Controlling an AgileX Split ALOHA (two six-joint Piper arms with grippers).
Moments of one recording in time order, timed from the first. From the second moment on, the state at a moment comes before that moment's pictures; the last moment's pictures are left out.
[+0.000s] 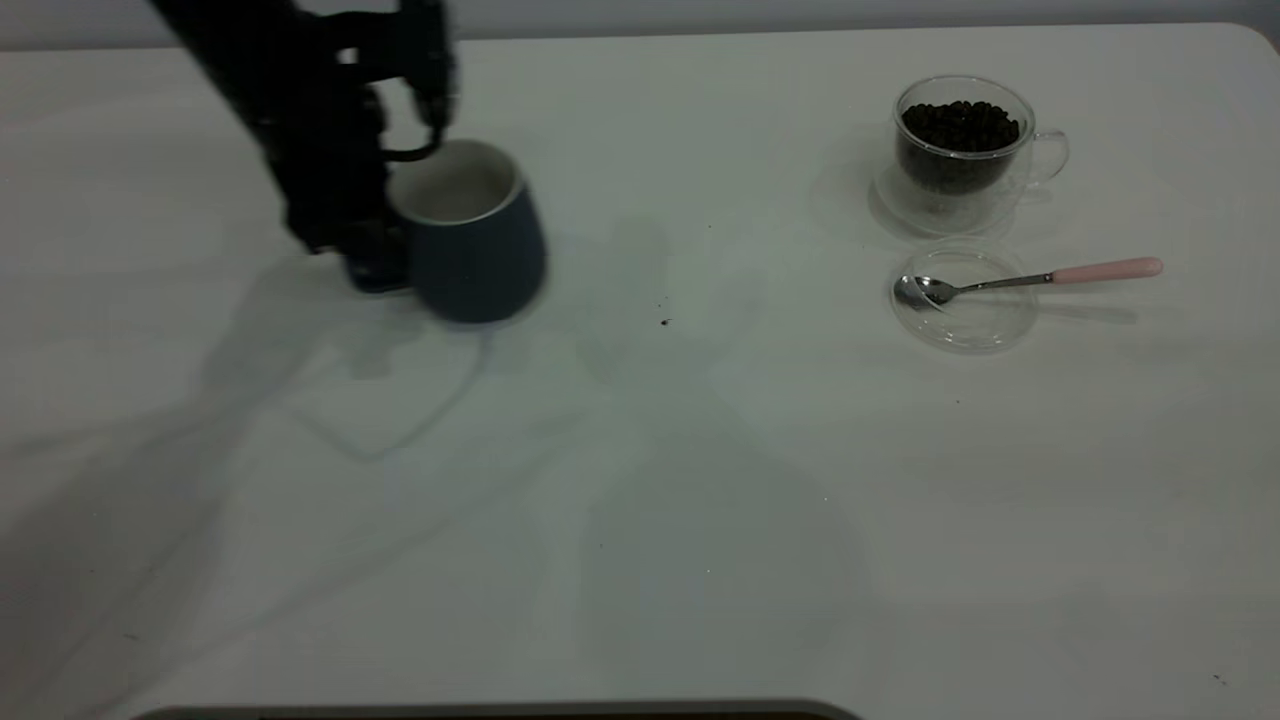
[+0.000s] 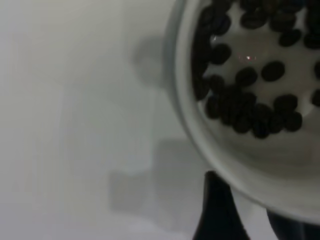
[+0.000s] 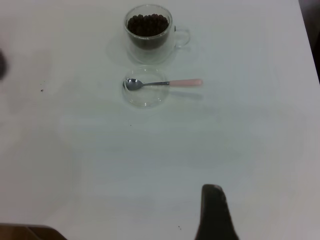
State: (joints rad) left arm -0.25 2.37 -1.48 -0.27 0.44 1.36; right arm 0.03 0.03 -0.47 0.06 1.12 -0.01
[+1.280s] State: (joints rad) left arm -0.37 1.89 -1.65 -0.13 1.16 0.67; right arm 0.03 0.03 -0.47 0.06 1.12 -0.01
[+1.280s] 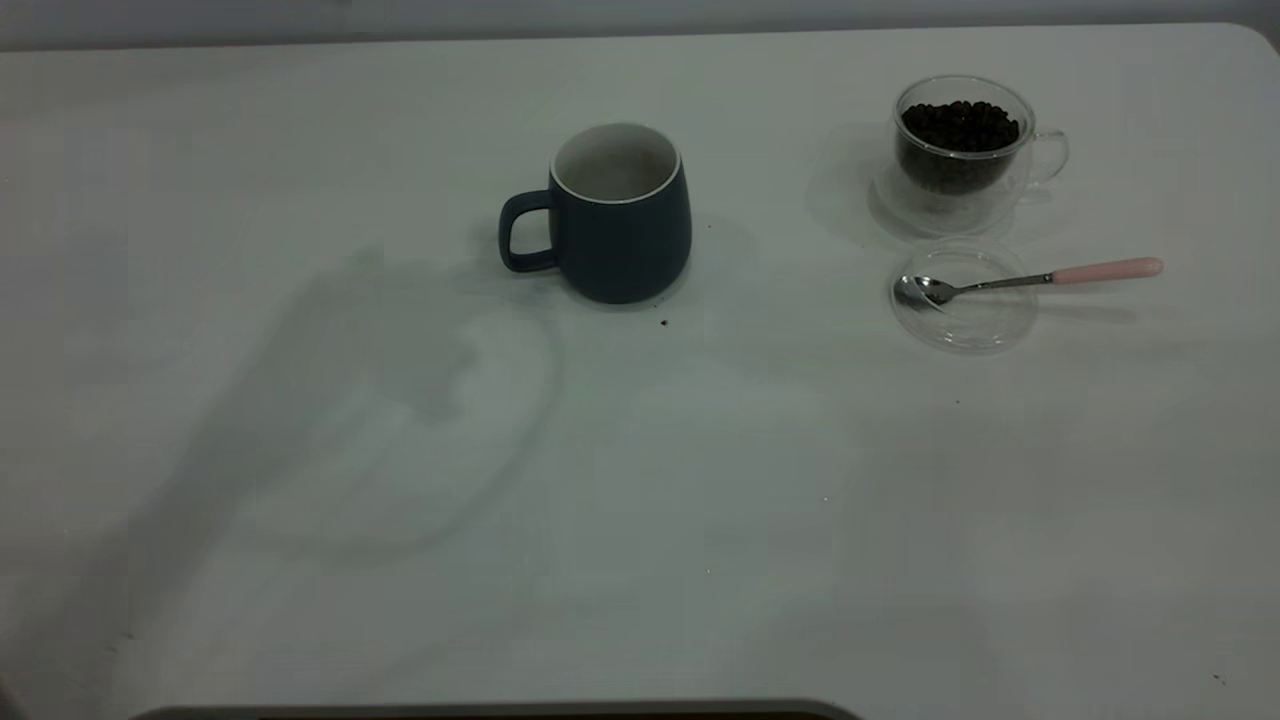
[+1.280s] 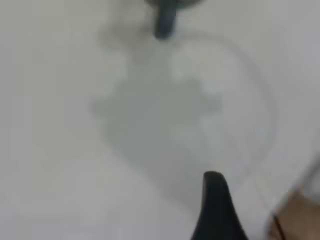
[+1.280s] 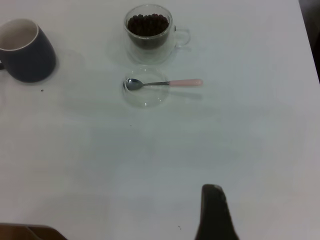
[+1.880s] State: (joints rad) left arm -0.37 1.22 -1.29 0.01 1.17 0.11; right arm 0.03 0.03 -0.47 0.06 1.12 -0.01
